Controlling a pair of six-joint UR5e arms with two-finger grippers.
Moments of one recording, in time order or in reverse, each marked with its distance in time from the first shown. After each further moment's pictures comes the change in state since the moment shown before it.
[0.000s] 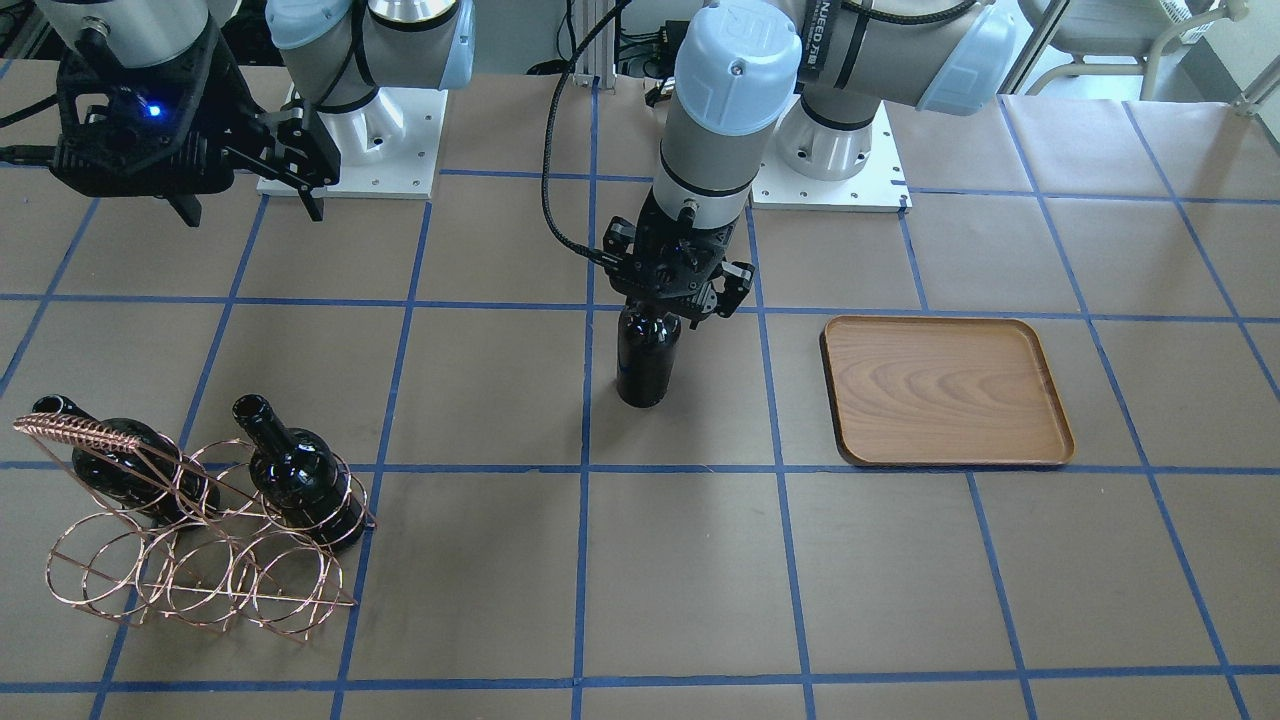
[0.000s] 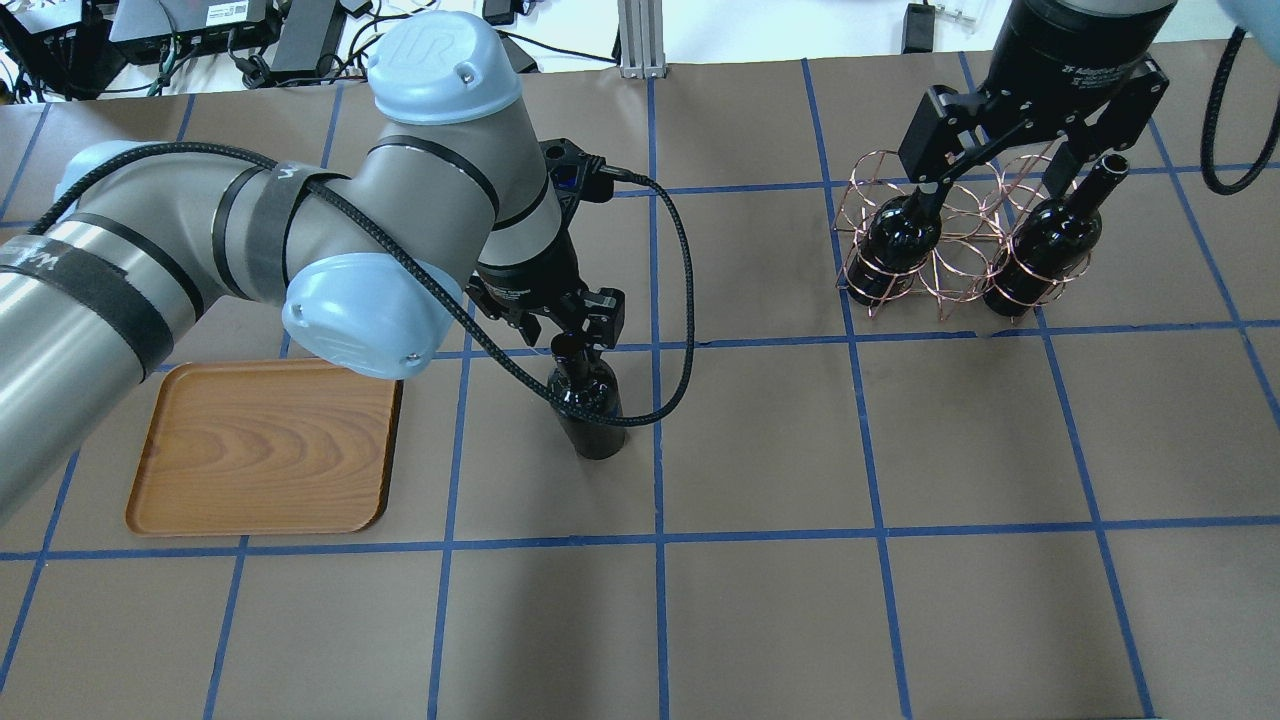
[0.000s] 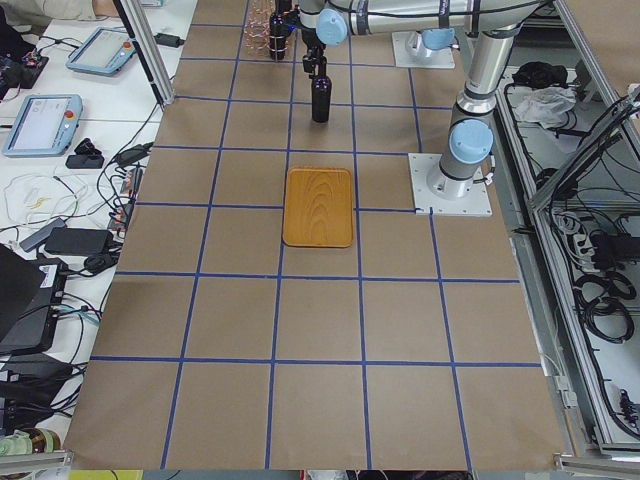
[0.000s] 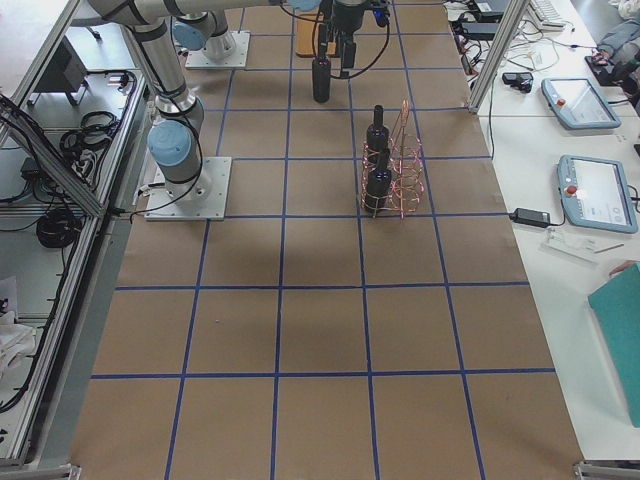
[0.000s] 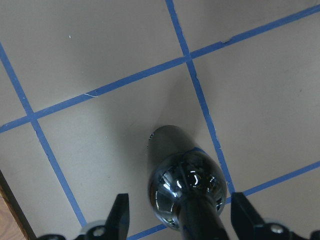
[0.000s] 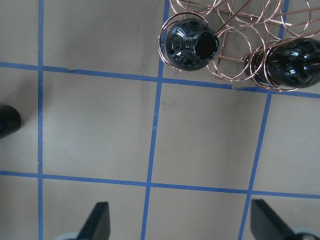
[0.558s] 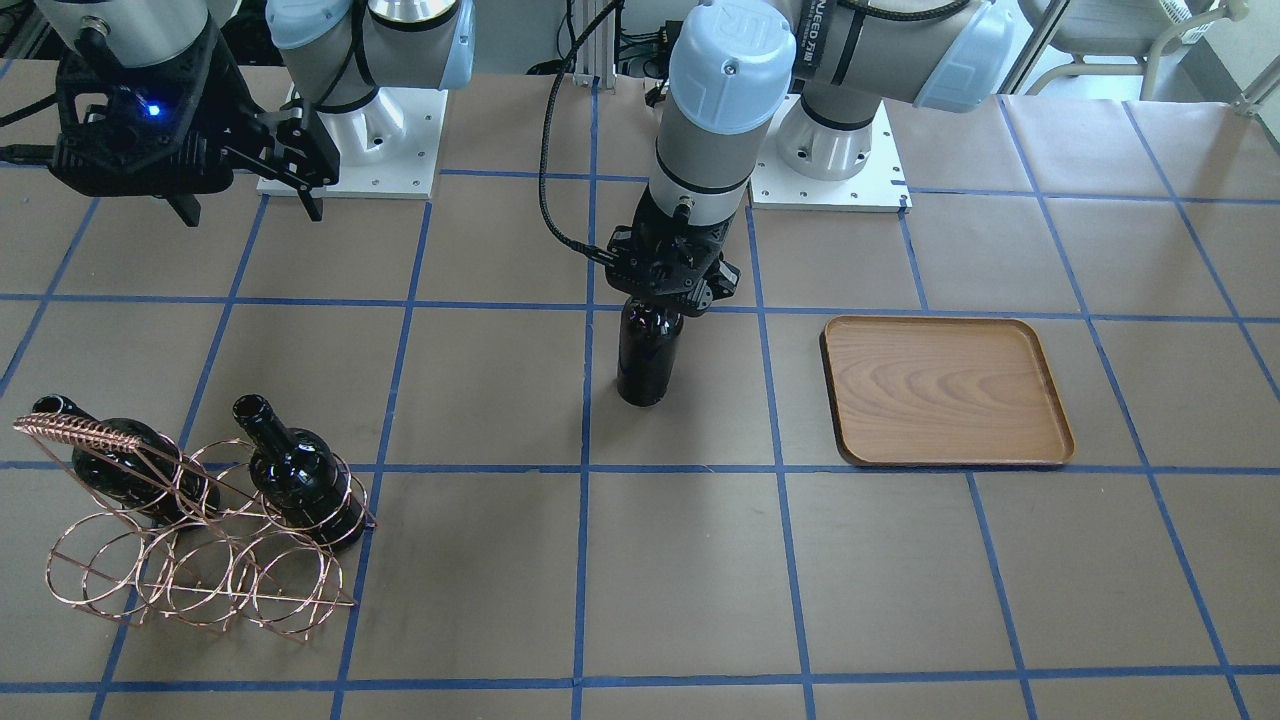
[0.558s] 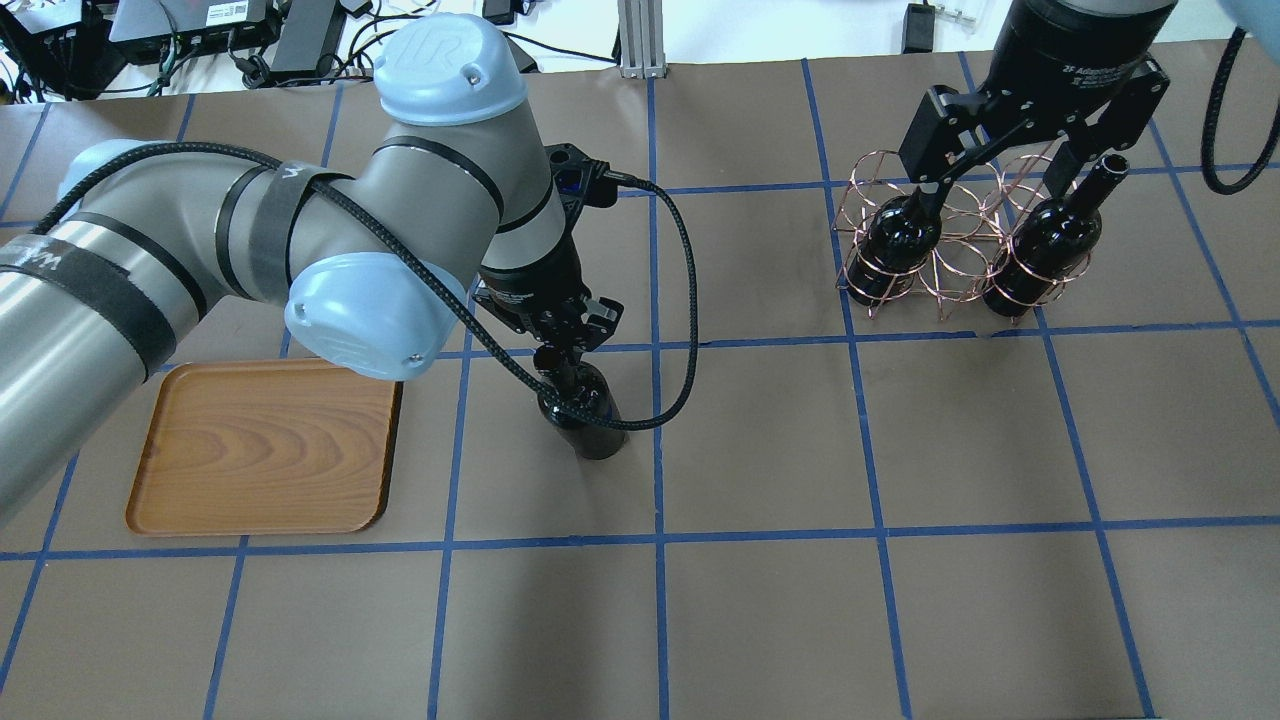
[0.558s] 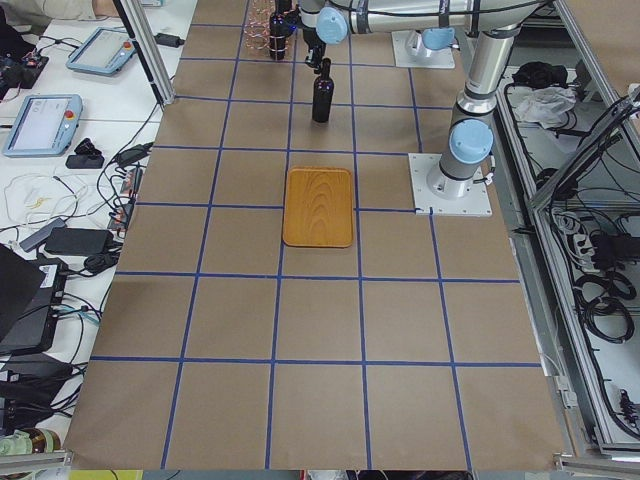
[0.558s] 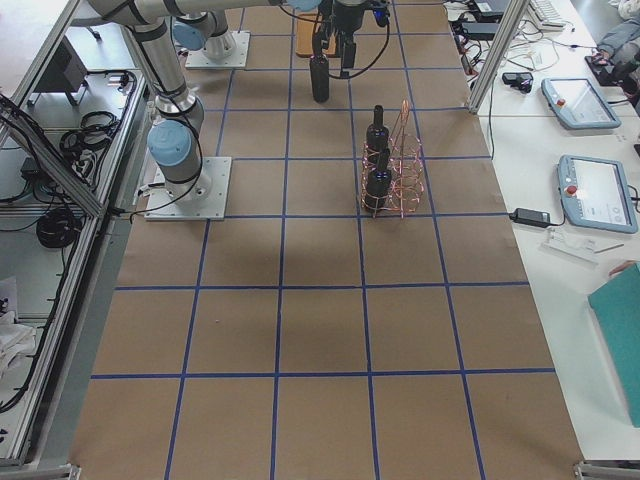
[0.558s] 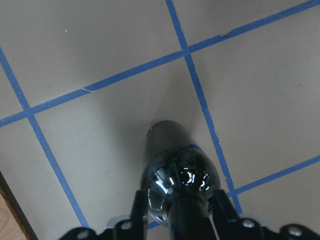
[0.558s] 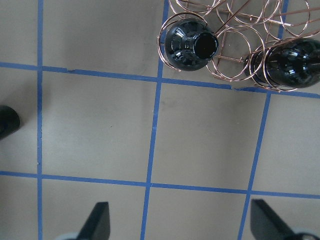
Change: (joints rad) left arm -0.006 0.000 0.010 -0.028 0.000 -0.001; right arm 0.000 0.000 0.000 0.000 -0.001 0.000
